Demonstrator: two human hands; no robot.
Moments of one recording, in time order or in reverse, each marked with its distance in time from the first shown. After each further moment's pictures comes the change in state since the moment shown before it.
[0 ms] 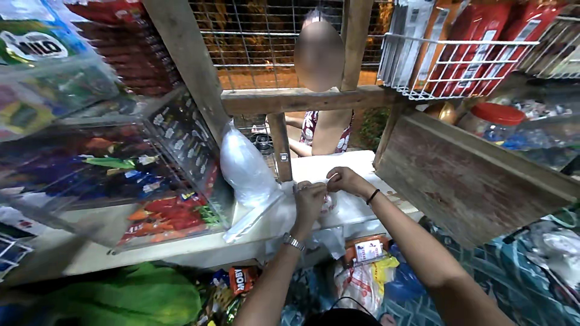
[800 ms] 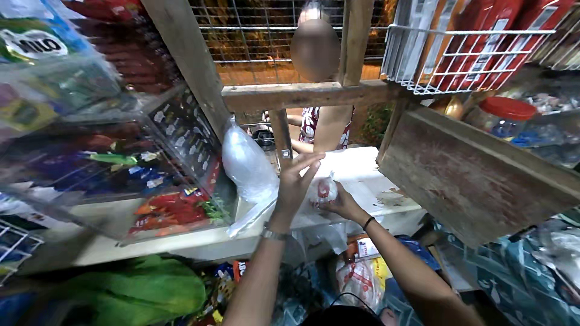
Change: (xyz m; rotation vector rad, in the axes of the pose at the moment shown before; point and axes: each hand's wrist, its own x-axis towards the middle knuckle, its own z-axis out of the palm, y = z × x) left_hand 0.029 0.057 -0.063 -0.257 -0.100 0.145; right_hand -0.006 0.090 0.059 -0.010 0.173 -0.288
